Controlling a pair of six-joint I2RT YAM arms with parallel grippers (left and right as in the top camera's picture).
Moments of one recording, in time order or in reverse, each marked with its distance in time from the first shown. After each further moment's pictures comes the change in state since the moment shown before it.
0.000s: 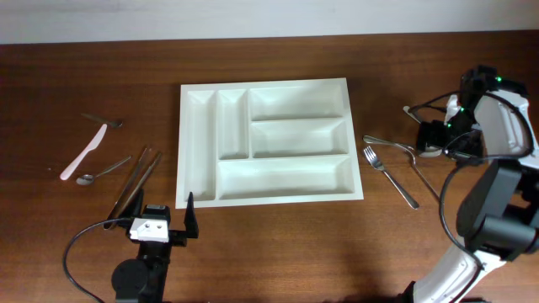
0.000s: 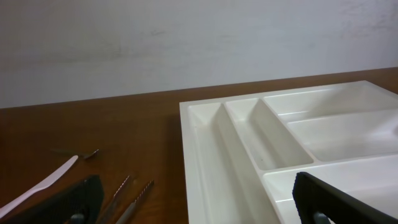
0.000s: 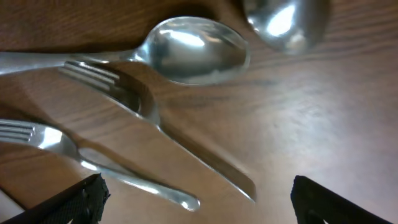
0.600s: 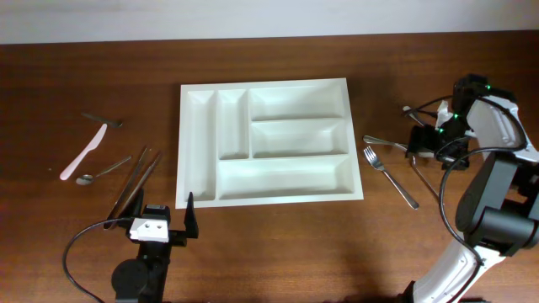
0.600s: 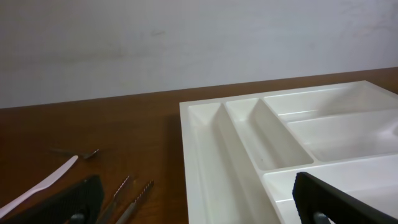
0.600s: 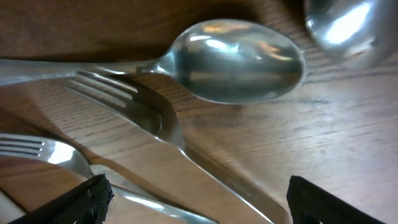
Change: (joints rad) left arm 0.000 0.000 0.000 0.000 0.000 0.000; right arm 0.000 0.025 -0.079 0.097 -0.085 0.000
